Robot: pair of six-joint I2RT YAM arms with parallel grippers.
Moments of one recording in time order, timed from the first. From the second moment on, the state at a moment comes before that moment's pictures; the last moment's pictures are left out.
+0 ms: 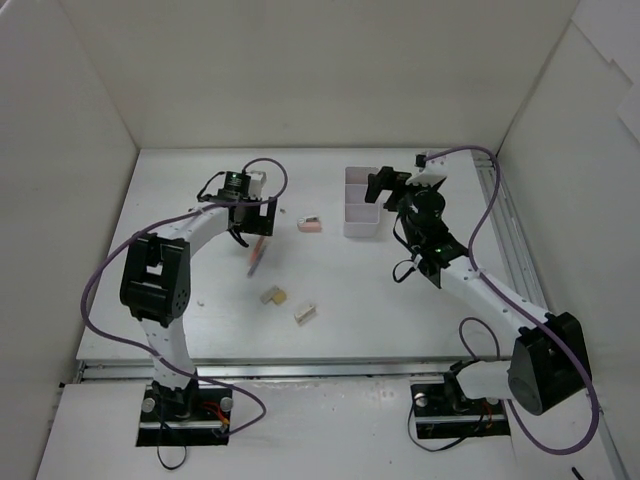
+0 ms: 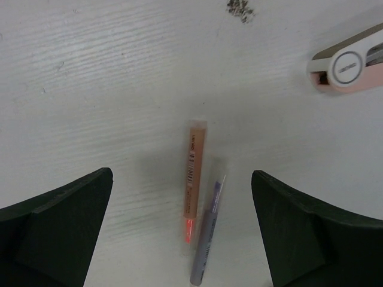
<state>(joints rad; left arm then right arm) -0.25 1.88 1.37 -0.38 0.09 -0.09 0.43 1.30 0.86 0.47 0.31 0.29</state>
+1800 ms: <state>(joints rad) -0.30 1.85 1.51 -0.45 -0.03 -0.09 0.55 1.33 0.98 0.08 0.00 0.20</state>
